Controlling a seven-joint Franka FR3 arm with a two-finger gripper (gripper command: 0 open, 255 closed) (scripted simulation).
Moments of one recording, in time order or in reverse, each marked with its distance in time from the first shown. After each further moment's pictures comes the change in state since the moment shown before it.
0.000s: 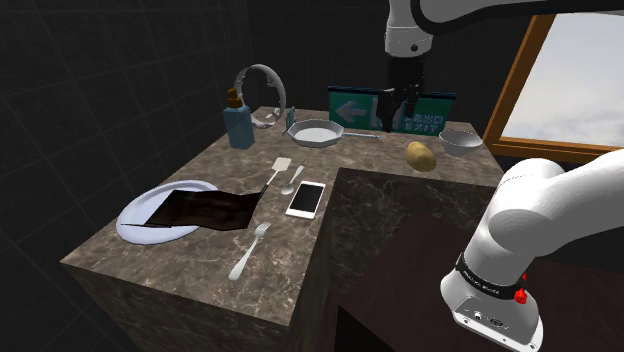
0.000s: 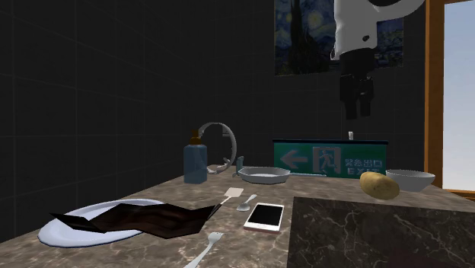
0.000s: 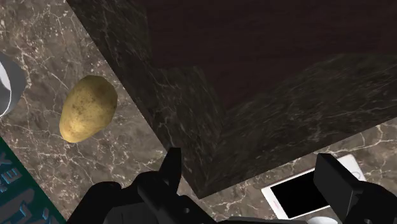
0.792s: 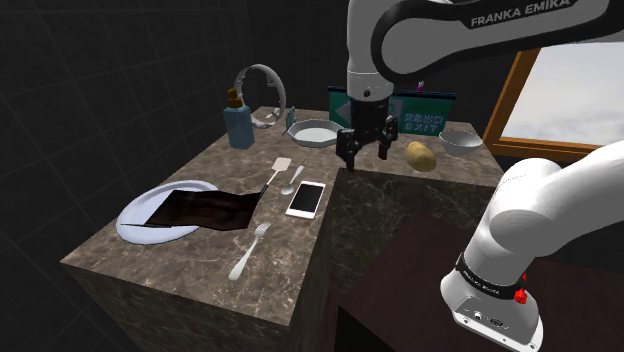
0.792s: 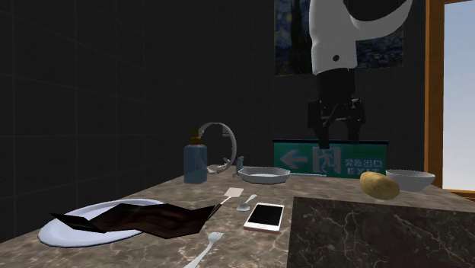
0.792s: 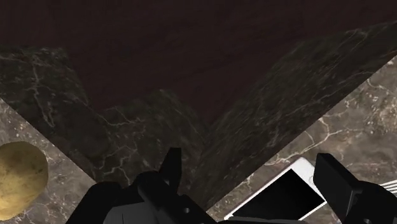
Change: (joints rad) arm 0.016 0.093 0.220 -0.089 0.222 0.150 0.412
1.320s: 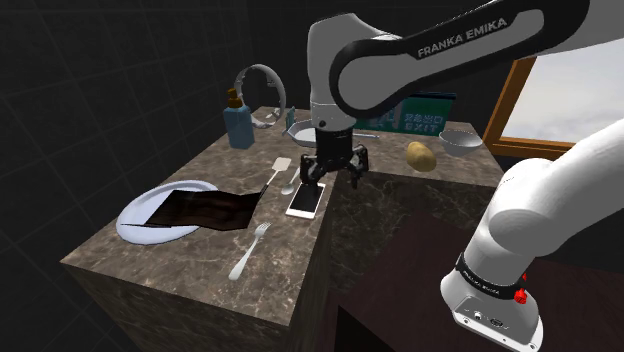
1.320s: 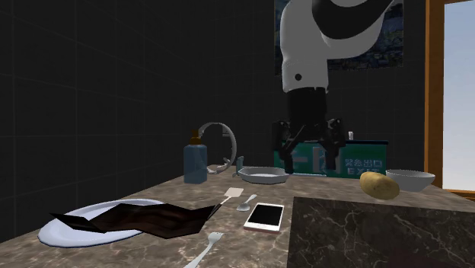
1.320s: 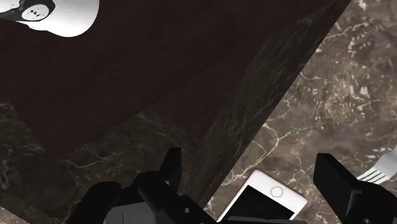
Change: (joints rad) arm -0.013 0.193 0.167 0.038 0.128 0.167 0.308
